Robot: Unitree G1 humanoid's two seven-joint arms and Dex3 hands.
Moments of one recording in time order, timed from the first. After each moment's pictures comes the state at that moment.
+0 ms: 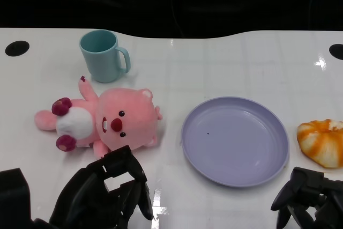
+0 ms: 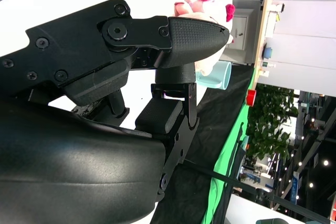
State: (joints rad) left arm 0.18 0.08 -0.01 -0.14 -0.50 0.21 -0.53; right arm 0.30 -0.11 0.00 0.03 0.15 -0.49 0.33
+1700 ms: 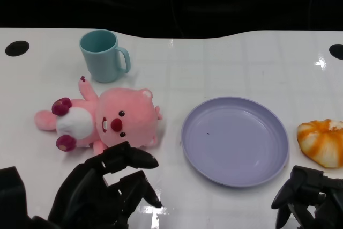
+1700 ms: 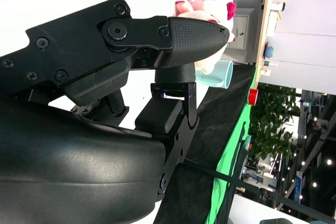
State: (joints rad) left arm 0.18 0.07 0.01 -0.17 -0.50 0.16 -0.52; right arm 0.29 -0.11 0.00 0.04 0.16 -0.47 0.33
